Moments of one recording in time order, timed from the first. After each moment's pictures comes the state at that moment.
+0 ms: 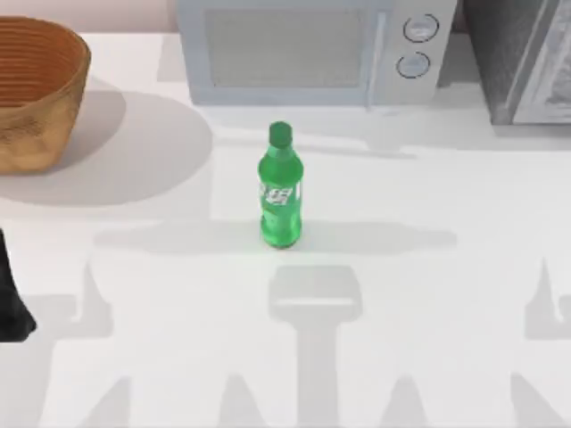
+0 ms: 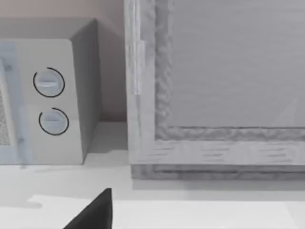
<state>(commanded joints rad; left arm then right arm) 0.00 0.00 0.00 0.00 0.00 0.00 0.00 0.00 0.00 0.00 0.00 0.00</state>
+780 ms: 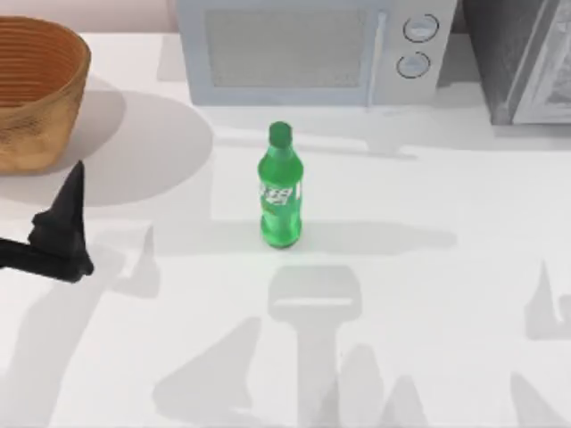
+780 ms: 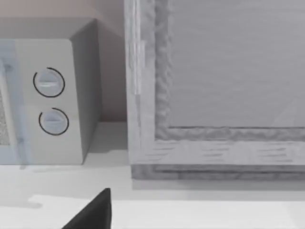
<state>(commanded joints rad) -0.15 0.67 0.15 0.54 0.14 0.02 0.00 0.00 0.00 0.00 0.00 0.00</state>
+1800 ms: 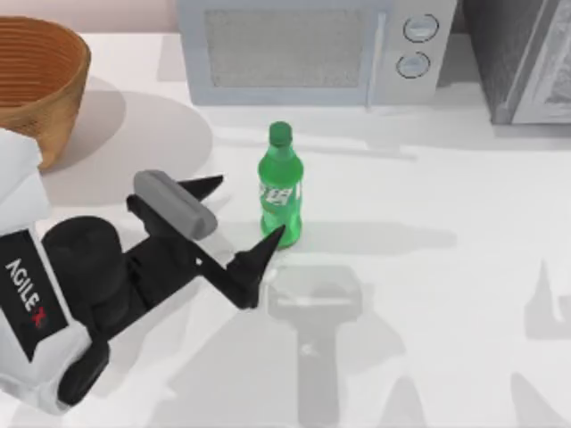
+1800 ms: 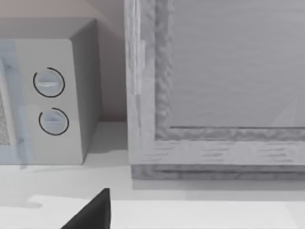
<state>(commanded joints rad) -0.43 2.09 0.43 1.55 0.39 0.06 0.00 0.00 0.00 0.00 0.00 0.00</state>
